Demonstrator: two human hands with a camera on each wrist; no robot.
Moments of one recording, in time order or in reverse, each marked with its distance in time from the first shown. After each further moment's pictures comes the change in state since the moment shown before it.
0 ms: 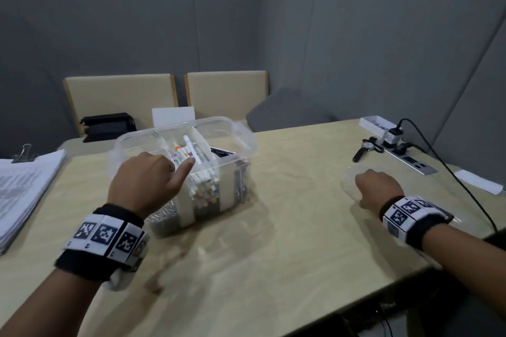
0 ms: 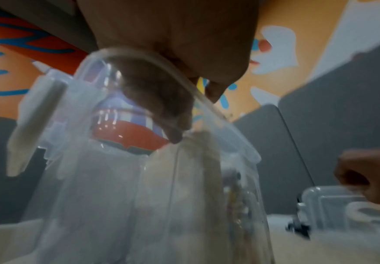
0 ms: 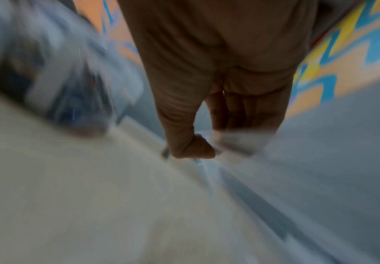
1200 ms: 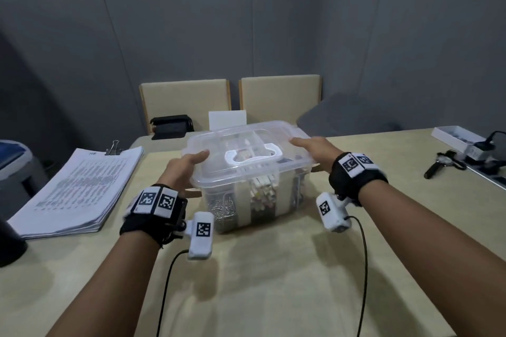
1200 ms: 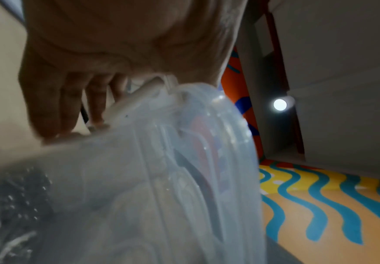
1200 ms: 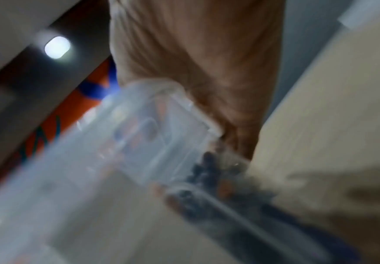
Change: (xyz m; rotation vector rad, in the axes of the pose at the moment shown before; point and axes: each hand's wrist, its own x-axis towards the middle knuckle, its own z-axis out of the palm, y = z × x) left_hand 0.015 -0.075 0.021 -1.270 -0.311 -1.122; right_hand 0.078 -0.180 -0.130 1.608 -0.303 -0.120
